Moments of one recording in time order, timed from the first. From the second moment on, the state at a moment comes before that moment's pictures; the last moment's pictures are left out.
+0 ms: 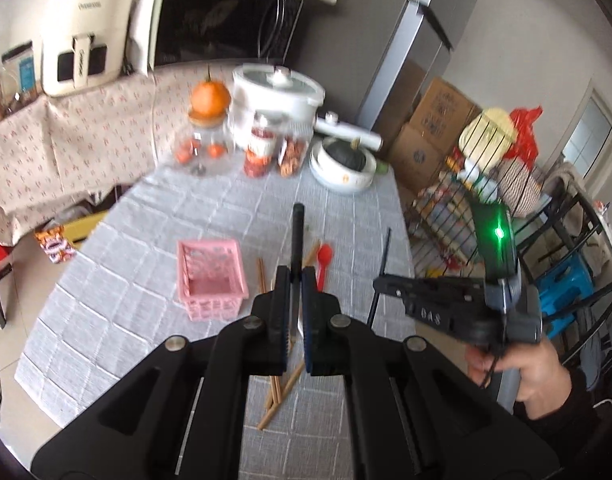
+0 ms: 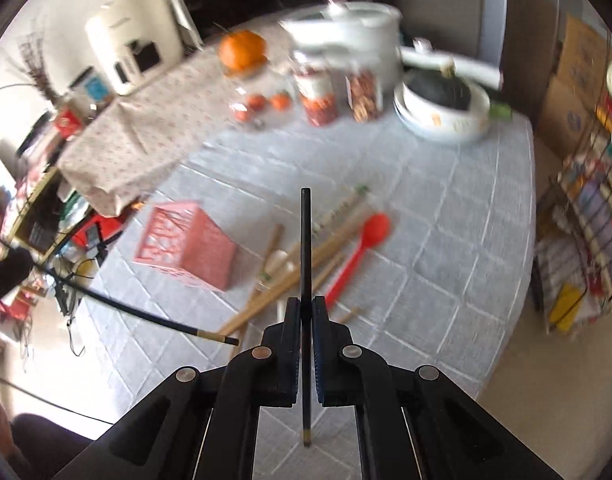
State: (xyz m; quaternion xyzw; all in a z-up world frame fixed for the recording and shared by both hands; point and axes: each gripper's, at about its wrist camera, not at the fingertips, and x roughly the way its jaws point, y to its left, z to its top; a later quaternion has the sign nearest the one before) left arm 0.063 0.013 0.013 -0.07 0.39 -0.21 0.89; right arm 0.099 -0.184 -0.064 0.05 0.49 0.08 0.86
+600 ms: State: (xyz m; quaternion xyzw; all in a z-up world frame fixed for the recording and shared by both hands) left arm 0.078 0.043 0.031 -0.04 0.27 -0.12 0.95; right arm 0.076 -0.173 0.025 0.07 0.35 0.13 0.92
